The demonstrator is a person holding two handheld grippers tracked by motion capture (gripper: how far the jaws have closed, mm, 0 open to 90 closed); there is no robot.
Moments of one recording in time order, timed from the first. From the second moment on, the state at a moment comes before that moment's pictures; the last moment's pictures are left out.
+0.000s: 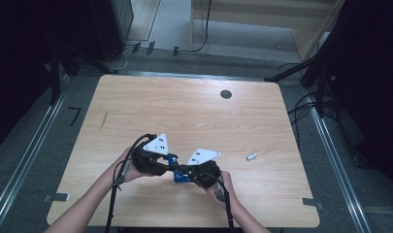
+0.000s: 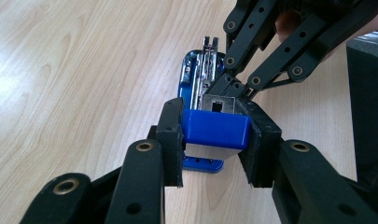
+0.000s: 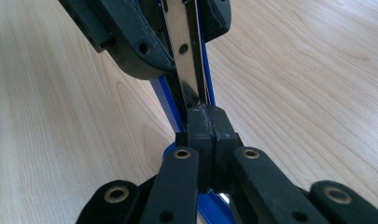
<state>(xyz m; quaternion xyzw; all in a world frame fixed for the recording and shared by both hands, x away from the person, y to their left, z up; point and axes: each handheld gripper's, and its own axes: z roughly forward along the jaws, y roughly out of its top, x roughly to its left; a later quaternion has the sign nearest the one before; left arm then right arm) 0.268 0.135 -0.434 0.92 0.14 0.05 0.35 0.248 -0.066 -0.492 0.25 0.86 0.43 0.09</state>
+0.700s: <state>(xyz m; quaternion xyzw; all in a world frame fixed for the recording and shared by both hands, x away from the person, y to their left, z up) 0.260 0.128 -0.417 0.92 0.14 0.10 0.36 0.247 -0.063 -0.491 0.25 0.87 0.43 0.09</state>
